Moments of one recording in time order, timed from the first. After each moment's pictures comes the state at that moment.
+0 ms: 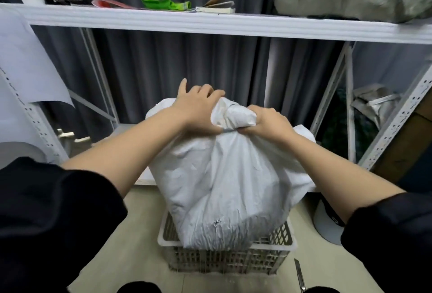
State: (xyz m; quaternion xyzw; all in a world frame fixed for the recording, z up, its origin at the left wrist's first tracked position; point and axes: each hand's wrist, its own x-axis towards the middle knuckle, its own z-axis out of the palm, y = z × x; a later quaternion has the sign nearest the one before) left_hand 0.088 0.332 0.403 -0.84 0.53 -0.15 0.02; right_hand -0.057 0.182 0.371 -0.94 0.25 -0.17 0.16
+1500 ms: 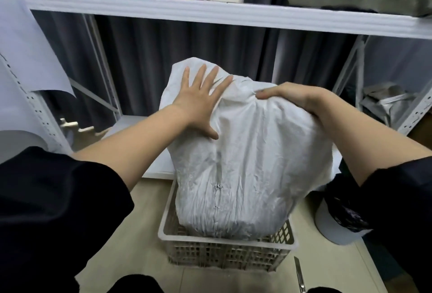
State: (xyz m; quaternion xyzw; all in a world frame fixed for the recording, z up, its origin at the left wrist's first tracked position) left_hand 0.103 0.331 0.390 -0.83 0.52 -0.20 0.07; right_hand -0.059 0.143 0.434 -0.83 0.30 0.02 0.47
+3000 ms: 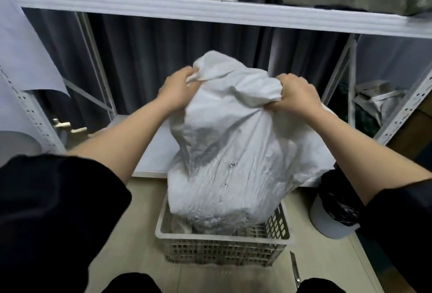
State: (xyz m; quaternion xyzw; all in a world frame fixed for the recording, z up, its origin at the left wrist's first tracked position) left_hand 0.121 0.340 0.408 -0.80 0.38 -0.09 -0.45; right_hand -0.063 0.135 0.405 -0.93 0.29 -0.22 0.03
